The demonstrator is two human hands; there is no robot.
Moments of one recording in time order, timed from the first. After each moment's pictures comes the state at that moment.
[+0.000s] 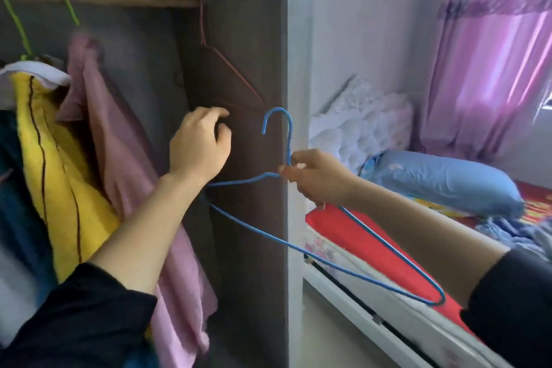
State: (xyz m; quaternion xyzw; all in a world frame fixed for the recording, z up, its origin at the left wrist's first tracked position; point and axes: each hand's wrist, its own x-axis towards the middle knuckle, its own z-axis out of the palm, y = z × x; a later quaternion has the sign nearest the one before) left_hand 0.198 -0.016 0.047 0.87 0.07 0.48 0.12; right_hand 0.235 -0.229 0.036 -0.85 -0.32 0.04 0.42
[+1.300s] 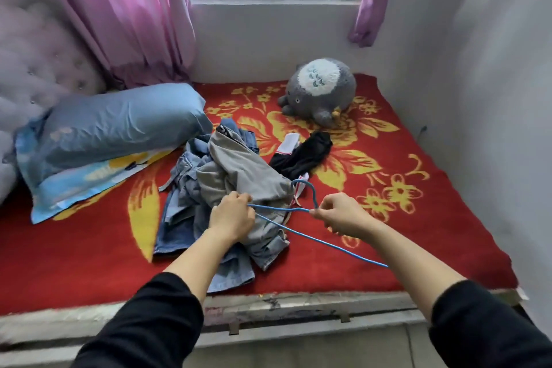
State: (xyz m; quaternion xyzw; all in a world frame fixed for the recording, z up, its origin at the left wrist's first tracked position) left_hand 0.474 -0.852 -0.251 0.94 -0.28 -0.10 0.14; right_hand 0.329 -1.043 -0.210 -0.86 0.29 0.05 0.41
